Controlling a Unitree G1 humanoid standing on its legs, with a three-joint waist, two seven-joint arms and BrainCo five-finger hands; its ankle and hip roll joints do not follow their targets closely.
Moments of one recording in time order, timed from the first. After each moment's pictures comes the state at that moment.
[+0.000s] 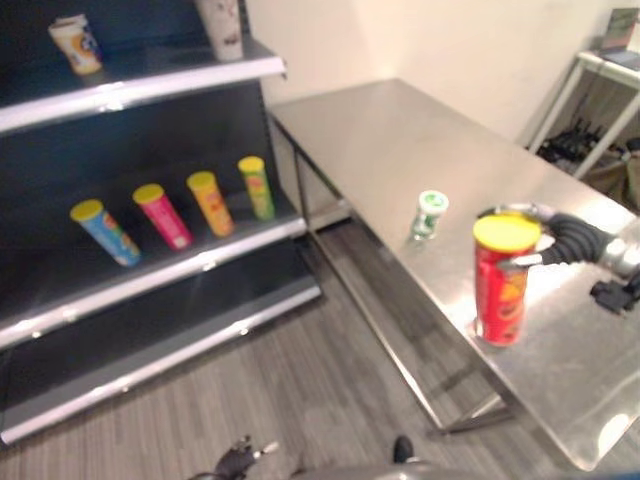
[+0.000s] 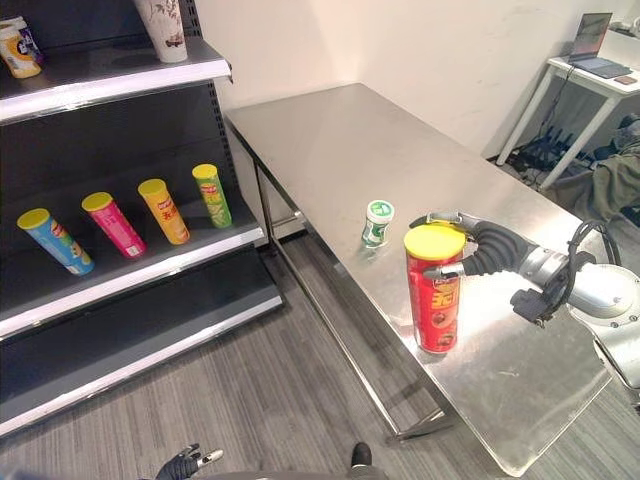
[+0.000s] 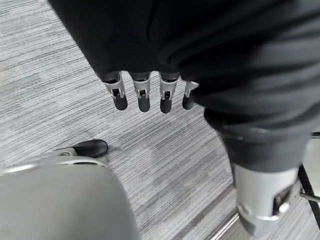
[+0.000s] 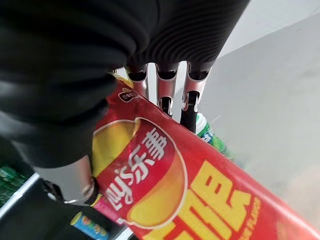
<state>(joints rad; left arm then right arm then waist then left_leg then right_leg) 0.15 0.24 -0.07 1.08 -0.14 -0.08 -0.08 -0.07 -1.22 -0.01 -0.17 0.39 -0.10 0.46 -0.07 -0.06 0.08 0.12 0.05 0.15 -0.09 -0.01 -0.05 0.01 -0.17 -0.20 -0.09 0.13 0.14</state>
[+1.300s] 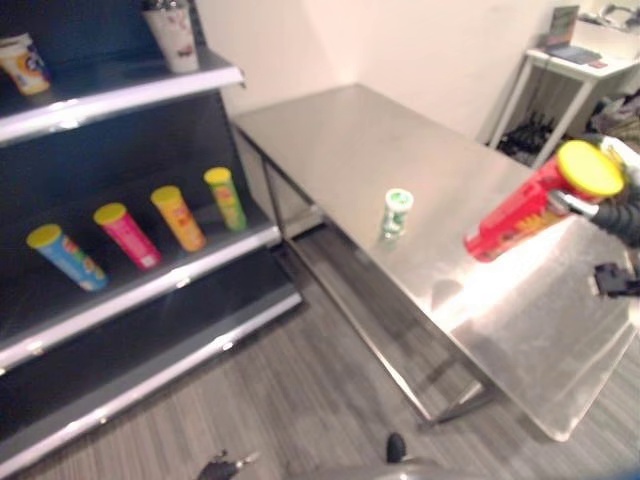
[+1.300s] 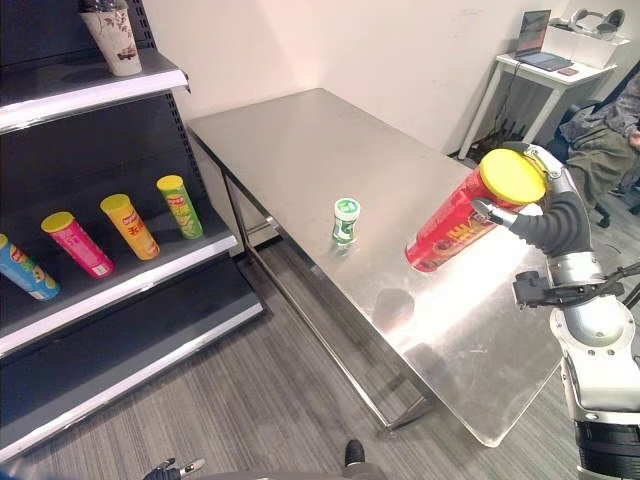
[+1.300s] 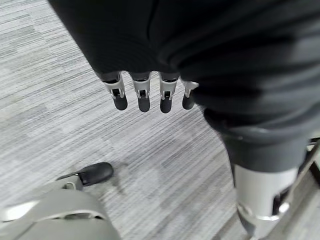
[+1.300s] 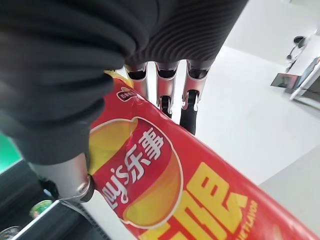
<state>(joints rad) 0.14 0.28 -0.03 1.09 -0.14 -0.05 0.01 -0.07 -0.76 -0.25 -0.23 0.24 -0.17 0.01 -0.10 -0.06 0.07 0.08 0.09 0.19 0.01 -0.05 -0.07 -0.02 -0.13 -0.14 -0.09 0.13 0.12</state>
